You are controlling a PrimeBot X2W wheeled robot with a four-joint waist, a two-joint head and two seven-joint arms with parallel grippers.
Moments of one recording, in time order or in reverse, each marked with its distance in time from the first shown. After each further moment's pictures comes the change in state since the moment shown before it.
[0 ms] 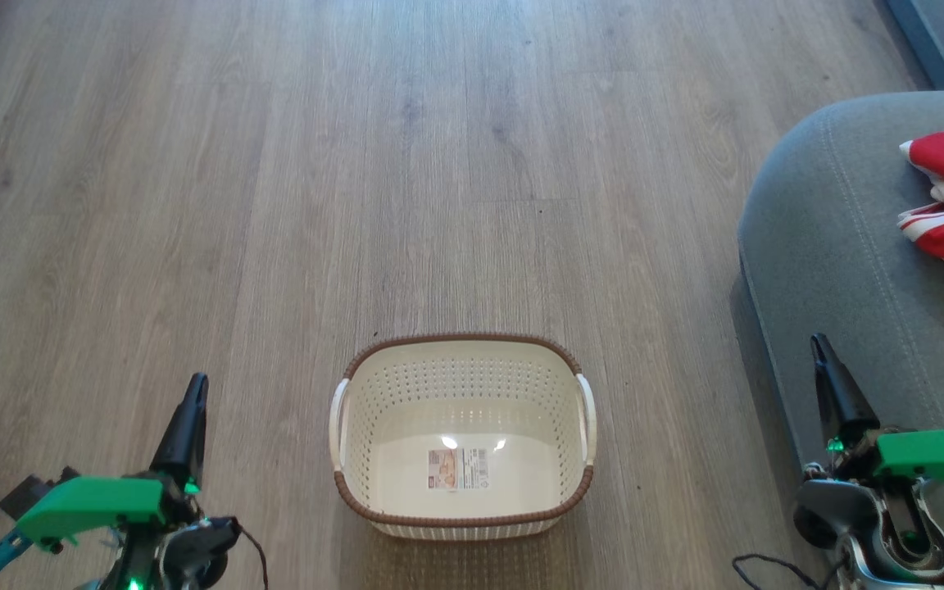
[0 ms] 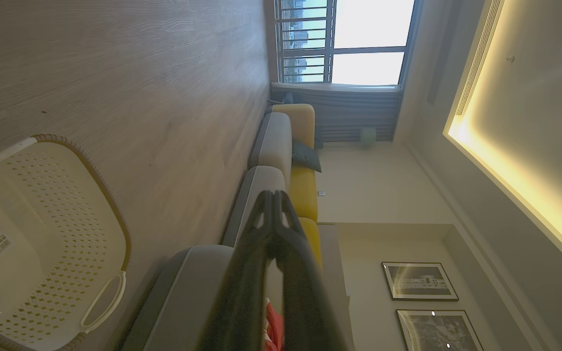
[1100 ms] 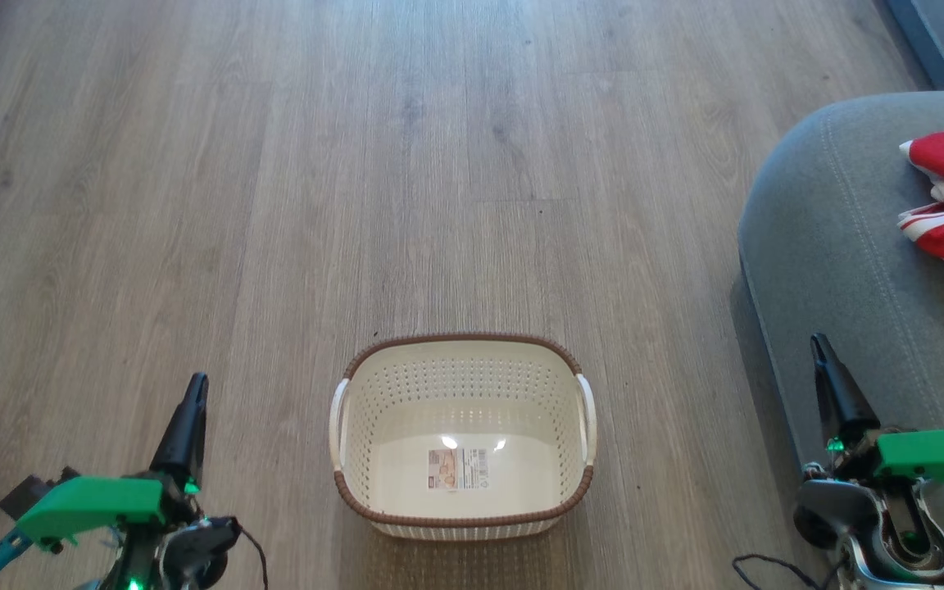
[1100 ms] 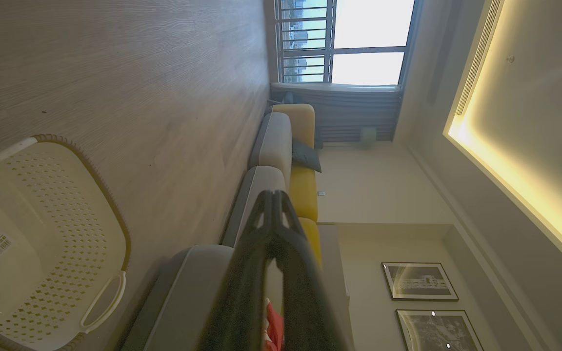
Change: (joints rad) left arm 0.000 0.000 0.000 0.000 0.000 0.000 0.000; right arm 0.000 0.000 0.000 0.000 0.000 0.000 0.000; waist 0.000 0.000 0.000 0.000
